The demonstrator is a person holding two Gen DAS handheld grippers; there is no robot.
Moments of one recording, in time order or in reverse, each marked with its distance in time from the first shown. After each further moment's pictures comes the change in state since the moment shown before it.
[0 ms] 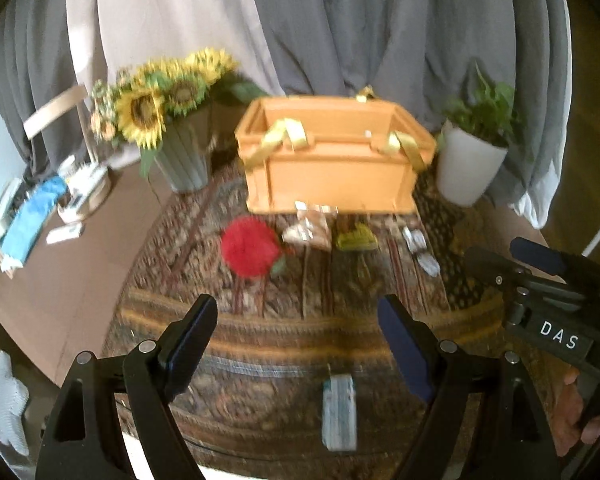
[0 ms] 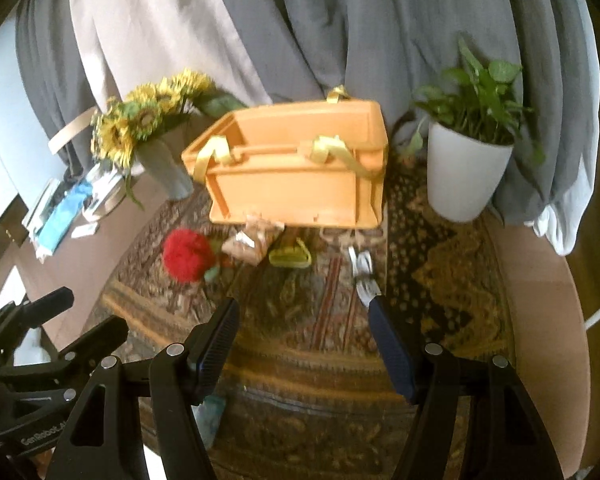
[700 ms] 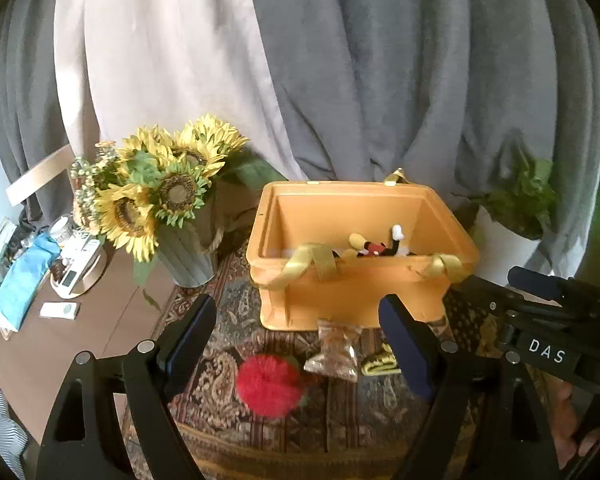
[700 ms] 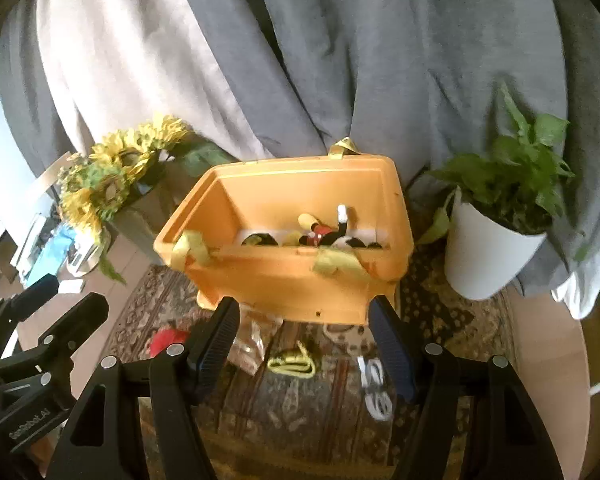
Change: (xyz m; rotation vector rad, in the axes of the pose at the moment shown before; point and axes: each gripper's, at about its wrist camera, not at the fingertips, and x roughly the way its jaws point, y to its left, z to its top) left arm 0.039 0.025 0.118 0.004 -0.186 0.020; right arm 0.054 0.000 0.118 0.030 -0.063 -0.008
